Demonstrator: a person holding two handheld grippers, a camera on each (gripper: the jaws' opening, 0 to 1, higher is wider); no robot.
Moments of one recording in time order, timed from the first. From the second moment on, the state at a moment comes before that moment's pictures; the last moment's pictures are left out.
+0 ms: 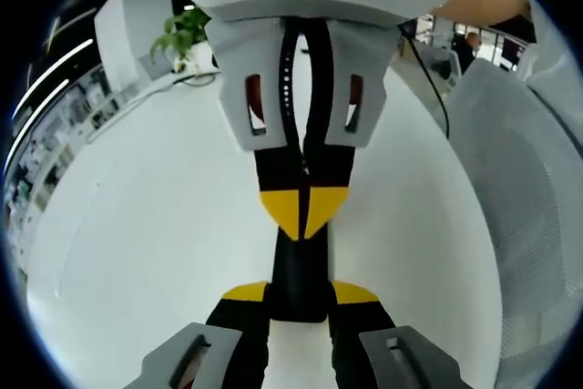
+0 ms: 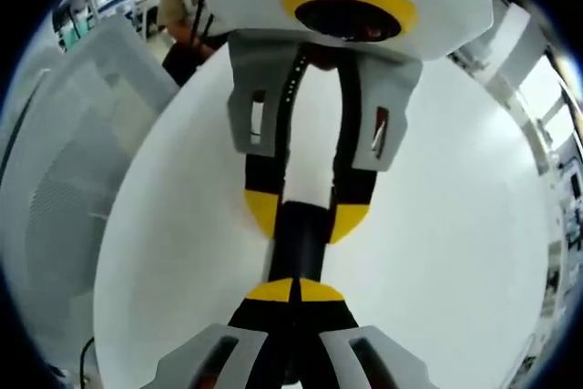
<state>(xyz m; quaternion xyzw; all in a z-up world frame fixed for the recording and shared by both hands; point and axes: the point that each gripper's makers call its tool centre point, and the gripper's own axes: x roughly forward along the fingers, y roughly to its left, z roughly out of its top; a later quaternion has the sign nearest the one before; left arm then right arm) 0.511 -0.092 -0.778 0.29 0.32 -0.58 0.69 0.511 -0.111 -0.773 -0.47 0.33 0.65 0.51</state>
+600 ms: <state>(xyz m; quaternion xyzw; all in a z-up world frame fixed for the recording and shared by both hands) 0.511 -0.091 -0.777 0.30 0.32 -0.57 0.69 0.512 -0.110 -0.774 -0.47 0.32 0.64 0.51</state>
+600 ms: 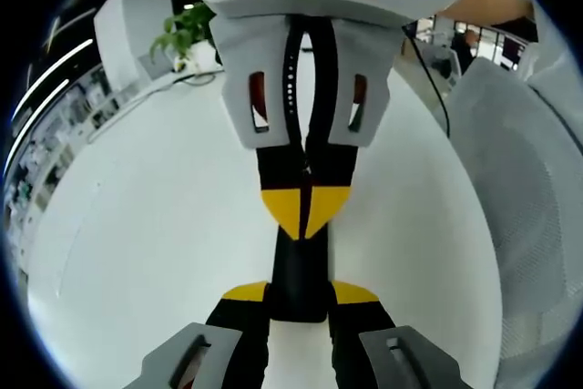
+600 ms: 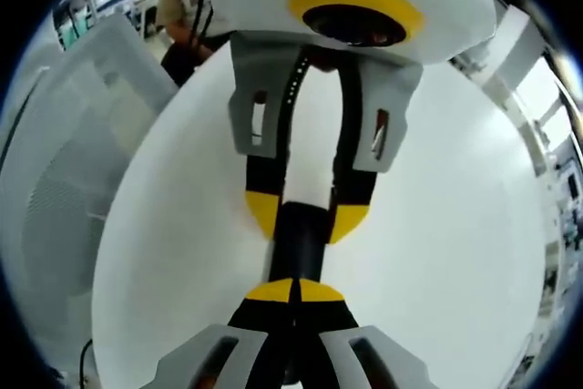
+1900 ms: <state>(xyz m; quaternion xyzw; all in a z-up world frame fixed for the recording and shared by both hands) 0.511 -0.091 -0.777 0.30 0.32 -0.57 0.69 0.514 -0.109 -0.759 -0.46 0.30 0.64 0.54</state>
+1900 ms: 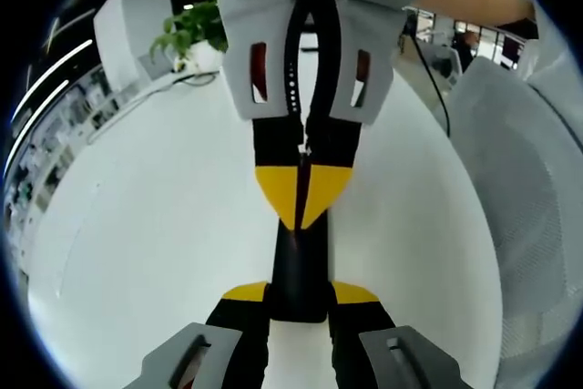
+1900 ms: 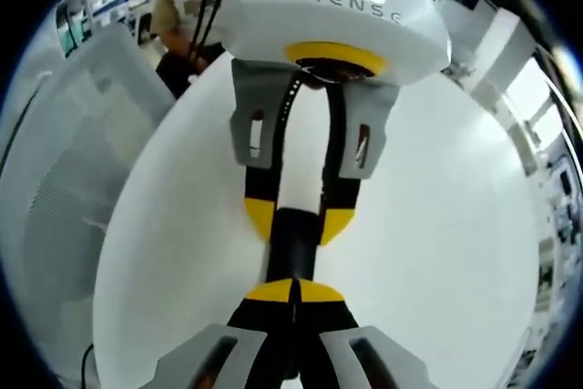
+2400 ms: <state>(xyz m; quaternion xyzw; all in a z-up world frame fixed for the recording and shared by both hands) 0.511 -0.090 -0.777 0.30 0.32 -0.57 0.69 0.513 -0.109 -0.753 -0.44 0.30 0.64 0.55</state>
